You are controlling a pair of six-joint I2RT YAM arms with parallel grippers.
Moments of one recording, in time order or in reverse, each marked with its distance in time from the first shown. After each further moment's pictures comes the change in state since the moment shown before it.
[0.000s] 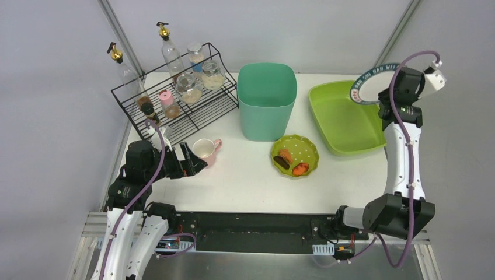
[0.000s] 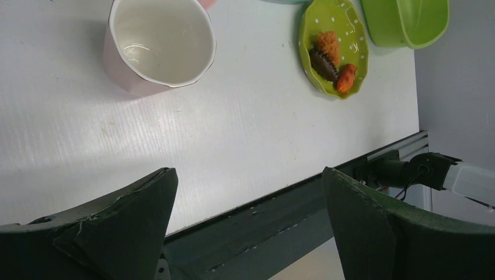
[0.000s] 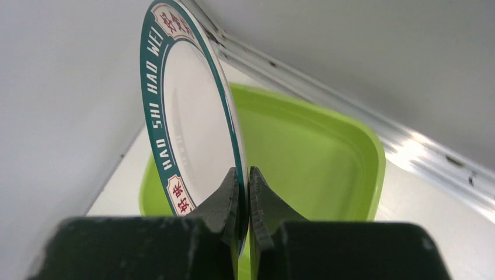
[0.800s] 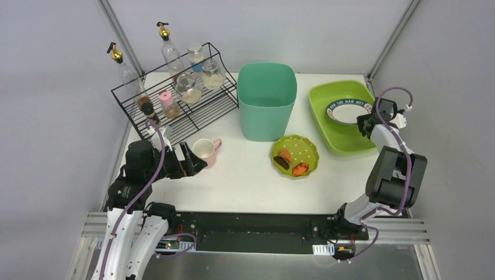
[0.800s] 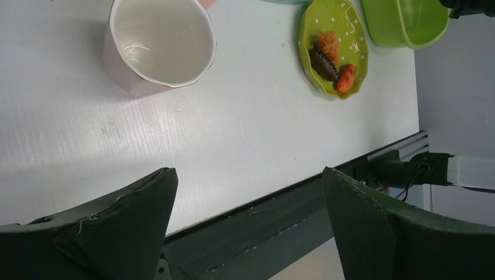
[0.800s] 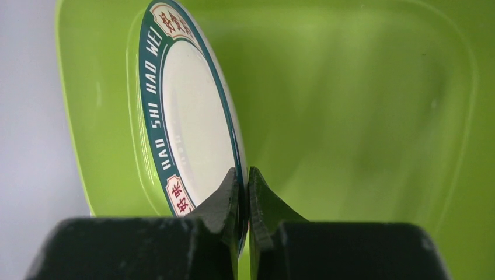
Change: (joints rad) left arm 0.000 0.001 0.000 0.000 0.000 0.000; right arm -0.119 0.252 -0.430 0.306 -0.288 0.439
